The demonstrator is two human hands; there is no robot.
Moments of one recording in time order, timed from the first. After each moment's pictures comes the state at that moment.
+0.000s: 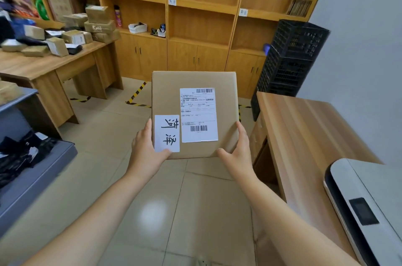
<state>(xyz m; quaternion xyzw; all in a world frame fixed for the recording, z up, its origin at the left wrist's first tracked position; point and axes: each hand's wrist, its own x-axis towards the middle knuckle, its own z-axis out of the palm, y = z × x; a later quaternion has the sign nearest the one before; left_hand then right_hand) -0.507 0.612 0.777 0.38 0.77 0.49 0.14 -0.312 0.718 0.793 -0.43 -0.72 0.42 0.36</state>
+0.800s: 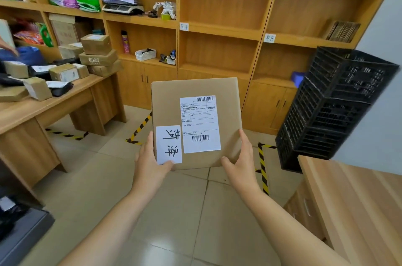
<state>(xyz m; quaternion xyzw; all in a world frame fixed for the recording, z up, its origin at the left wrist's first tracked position) -0.791 1.029 0.799 0.33 0.77 0.54 0.12 -0.614 1.143 0.823 -0.39 -0.73 0.42 0.37</state>
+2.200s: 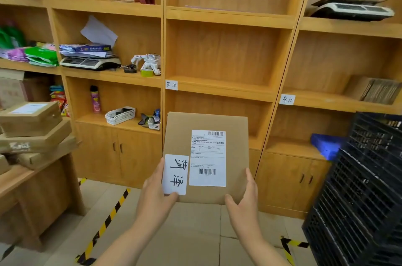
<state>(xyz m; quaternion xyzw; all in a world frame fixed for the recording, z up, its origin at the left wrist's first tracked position) -1.200 1.596 0.842 0.43 0.74 0.51 0.09 -1.012 1.683 0.843 -0.42 -0.68 0.42 0.43</state>
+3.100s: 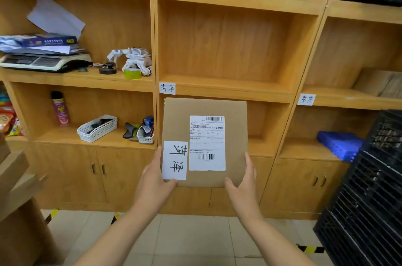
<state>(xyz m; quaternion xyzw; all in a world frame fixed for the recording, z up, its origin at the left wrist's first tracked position) -1.476 1.783 0.854 0.49 0.71 0.50 0.12 -1.279 1.852 0.851 -0.47 -0.65 0.38 0.47</state>
